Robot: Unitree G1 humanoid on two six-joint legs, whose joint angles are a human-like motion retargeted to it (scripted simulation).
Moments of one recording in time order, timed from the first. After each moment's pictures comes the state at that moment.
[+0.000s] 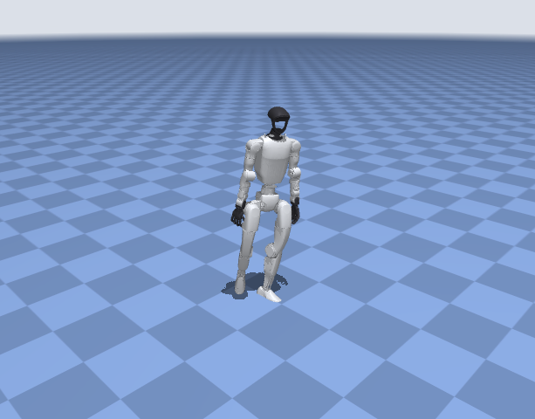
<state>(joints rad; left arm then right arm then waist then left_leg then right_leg) -0.03 0.12 0.22 1.47 0.10 0.07 0.00 -0.02 -0.10 0.03 1.61 -0.55 0.00 -0.05 -0.03 0.04 0.11 0.02 0.03 0.36 0.05 -0.07 -0.04 0.14 -0.06 -0.51 0.47 -0.09 0.08</state>
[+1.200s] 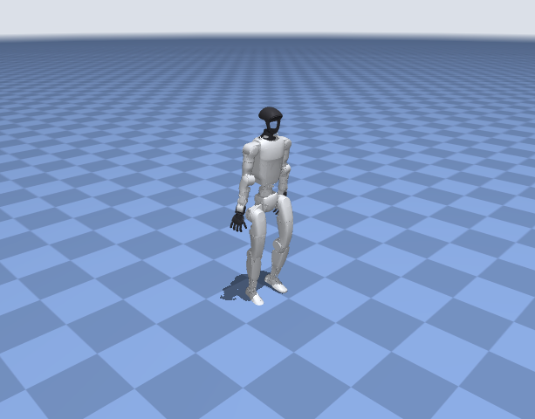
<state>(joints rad) 0.08 0.11 0.20 1.55 0.13 0.05 0.05 -0.02 -0.13 -0.01 1.64 -0.58 0.04 -0.04 -0.03 -0.12 0.04 -0.09 -0.10 0.03 0.33 -0.13 -0.13 0.07 -0.10 -0.27 0.06 -0.11 0.04</state>
